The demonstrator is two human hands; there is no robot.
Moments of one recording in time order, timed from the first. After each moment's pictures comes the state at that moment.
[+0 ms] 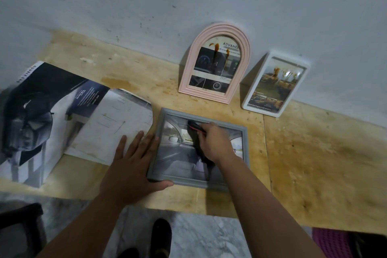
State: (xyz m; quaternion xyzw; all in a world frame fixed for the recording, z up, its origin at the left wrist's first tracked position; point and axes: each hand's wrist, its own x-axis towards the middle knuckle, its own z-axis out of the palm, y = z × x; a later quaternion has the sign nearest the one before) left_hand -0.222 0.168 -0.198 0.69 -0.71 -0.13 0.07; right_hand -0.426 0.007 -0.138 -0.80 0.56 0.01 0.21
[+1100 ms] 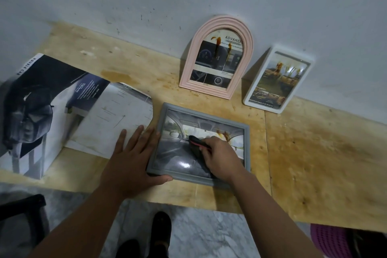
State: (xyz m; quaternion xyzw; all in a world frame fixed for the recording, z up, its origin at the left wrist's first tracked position) left_hand -0.223 0.169 -0.198 0.69 -0.71 -0.13 0.07; right_hand -0.456 0.049 -0.124 -0.81 0.52 0.04 0.28
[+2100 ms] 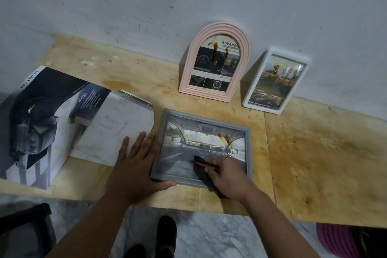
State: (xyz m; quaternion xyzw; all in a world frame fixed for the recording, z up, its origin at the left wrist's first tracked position) left_hand -0.223 0.169 -0.196 0.69 -0.71 -0.13 0.06; right_hand -0.483 0.073 -0.122 -0.72 0.56 0.07 0.41
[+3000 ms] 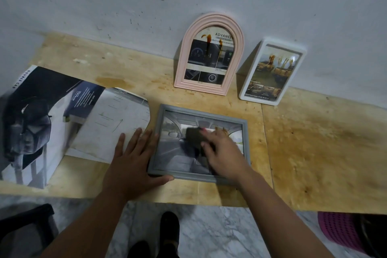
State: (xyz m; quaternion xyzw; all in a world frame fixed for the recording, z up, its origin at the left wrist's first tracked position) left_hand -0.222 0.167 -0.198 0.69 -0.71 -0.13 0.06; right_hand -0.470 0.054 -0.119 -0.81 0.52 -0.03 0.27
